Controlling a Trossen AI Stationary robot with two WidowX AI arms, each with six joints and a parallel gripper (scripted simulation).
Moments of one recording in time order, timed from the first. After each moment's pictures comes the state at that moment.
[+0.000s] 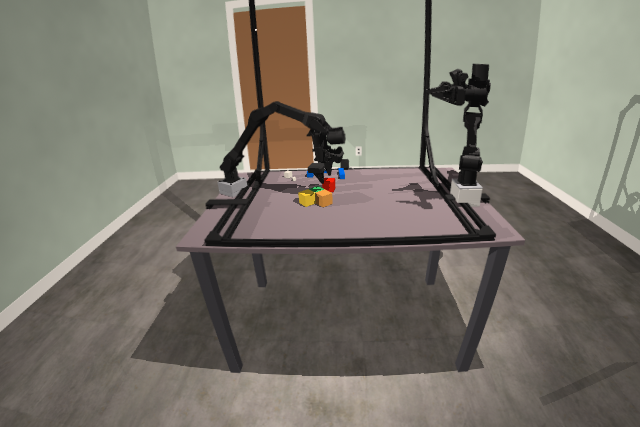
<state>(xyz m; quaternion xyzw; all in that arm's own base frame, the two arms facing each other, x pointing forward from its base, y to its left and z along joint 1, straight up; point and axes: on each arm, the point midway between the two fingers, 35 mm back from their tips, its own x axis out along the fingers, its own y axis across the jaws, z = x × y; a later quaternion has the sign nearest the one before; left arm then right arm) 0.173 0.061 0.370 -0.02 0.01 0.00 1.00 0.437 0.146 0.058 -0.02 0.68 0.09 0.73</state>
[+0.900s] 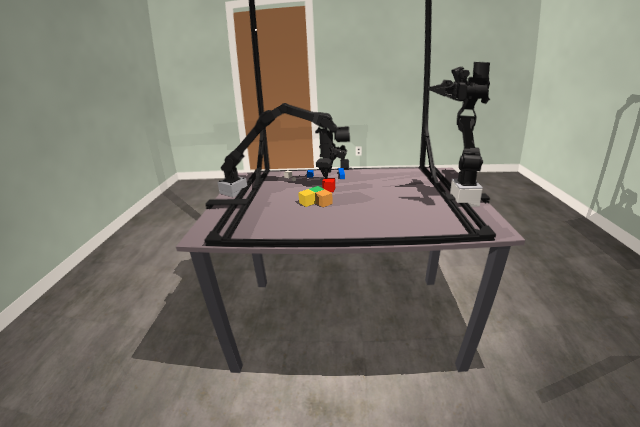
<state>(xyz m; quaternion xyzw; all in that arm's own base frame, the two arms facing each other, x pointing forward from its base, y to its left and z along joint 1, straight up) 0.160 0.039 0.380 0.00 0.00 0.00 1.00 0.403 0.222 0.045 -0.12 0.70 0.12 0.70</state>
